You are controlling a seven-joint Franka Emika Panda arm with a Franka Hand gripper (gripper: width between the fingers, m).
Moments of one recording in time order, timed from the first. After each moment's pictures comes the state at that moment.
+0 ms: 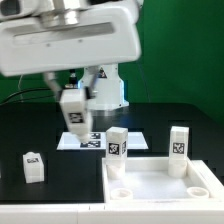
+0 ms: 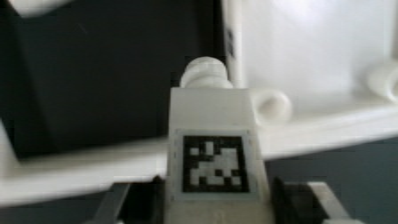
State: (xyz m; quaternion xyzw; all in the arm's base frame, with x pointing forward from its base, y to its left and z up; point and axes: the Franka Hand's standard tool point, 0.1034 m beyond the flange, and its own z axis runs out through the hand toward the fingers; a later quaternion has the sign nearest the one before) arm 0.612 -0.037 0.168 -0.99 0.05 -0.10 0.06
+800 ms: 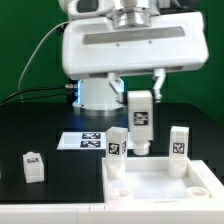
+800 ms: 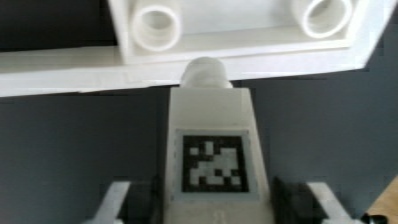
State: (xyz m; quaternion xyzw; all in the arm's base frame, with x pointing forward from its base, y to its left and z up) arm 0.618 0.041 0.155 -0.97 0.02 -0.23 0.04
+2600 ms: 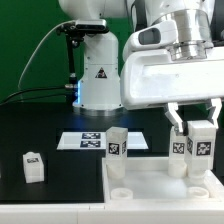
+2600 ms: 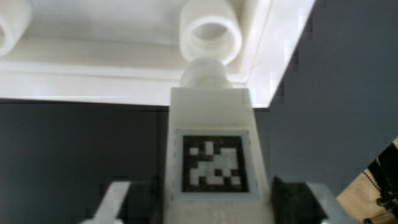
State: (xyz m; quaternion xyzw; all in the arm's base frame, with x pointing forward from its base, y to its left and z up) arm 0.632 0.101 0.113 -0.97 -0.05 -0.25 0.03
